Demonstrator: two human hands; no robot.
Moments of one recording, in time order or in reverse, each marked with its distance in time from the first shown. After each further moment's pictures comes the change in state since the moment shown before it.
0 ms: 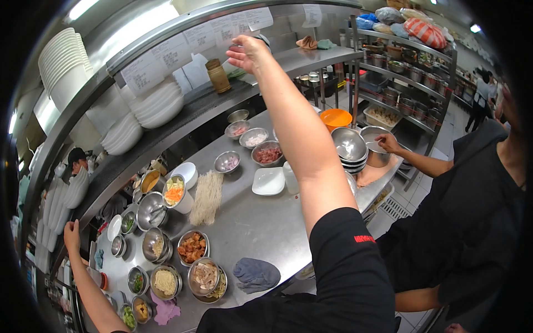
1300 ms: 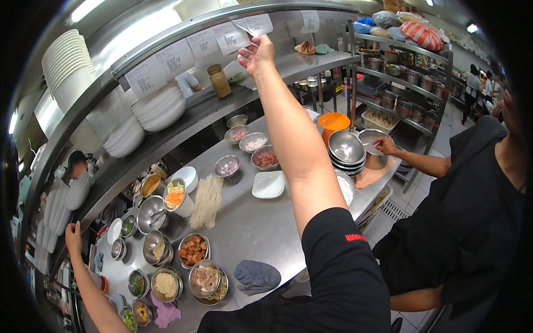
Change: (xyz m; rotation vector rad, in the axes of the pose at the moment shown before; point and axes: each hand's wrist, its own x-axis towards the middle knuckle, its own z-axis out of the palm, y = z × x) left_hand -0.002 -0.007 0.004 -0.023 0.019 0.027; right_hand -0.006 -0.006 -0.004 0.239 0.116 -0.164
